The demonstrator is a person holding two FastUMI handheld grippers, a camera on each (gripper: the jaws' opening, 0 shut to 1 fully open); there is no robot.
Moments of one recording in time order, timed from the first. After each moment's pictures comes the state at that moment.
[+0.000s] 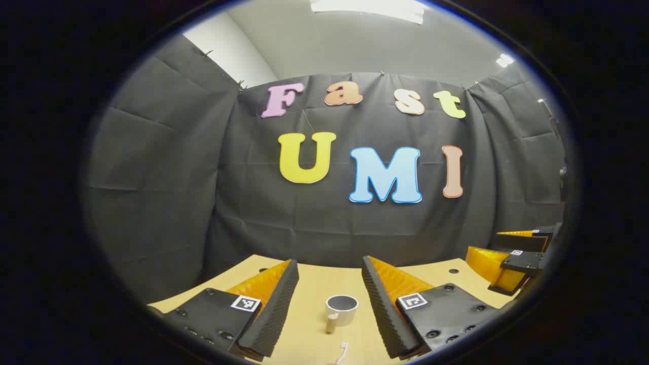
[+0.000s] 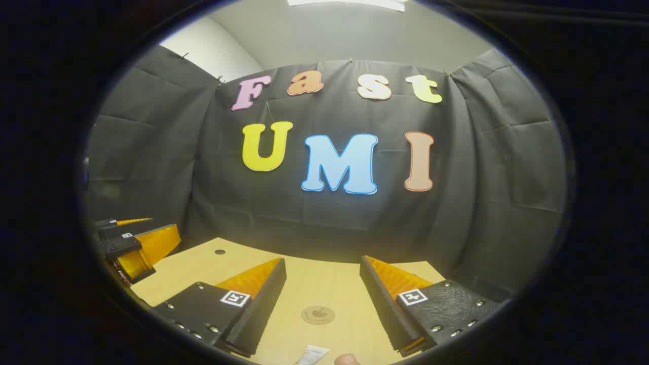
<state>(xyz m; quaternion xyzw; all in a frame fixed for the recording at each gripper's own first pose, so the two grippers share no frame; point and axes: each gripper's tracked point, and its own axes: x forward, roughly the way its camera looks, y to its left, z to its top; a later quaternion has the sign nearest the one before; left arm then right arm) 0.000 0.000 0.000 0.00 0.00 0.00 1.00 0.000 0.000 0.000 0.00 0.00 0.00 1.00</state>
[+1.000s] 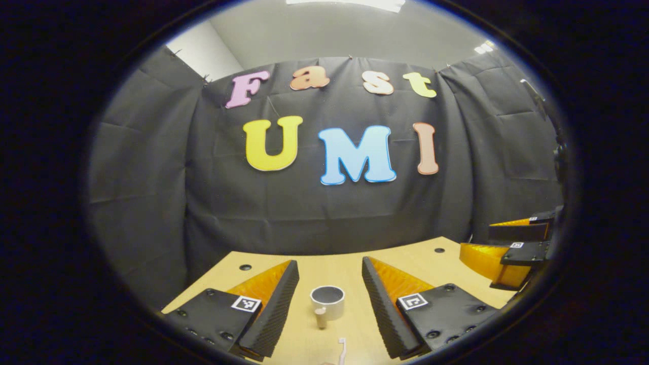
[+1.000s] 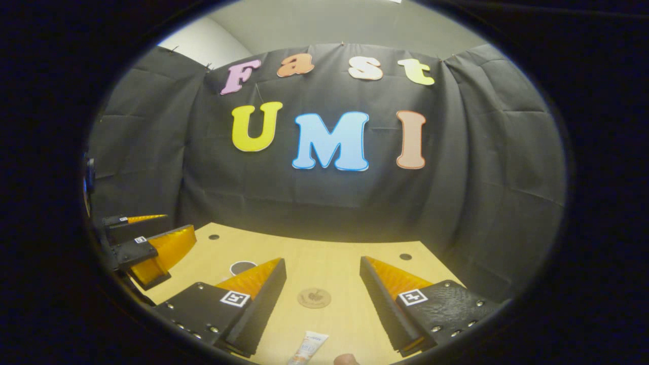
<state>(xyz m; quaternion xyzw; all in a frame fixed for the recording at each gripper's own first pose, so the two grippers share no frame) -0.007 -0.023 -0.032 0.03 0.07 -0.09 0.99 -0.003 -0.004 -0.044 0.02 0.08 -0.03 1.00</state>
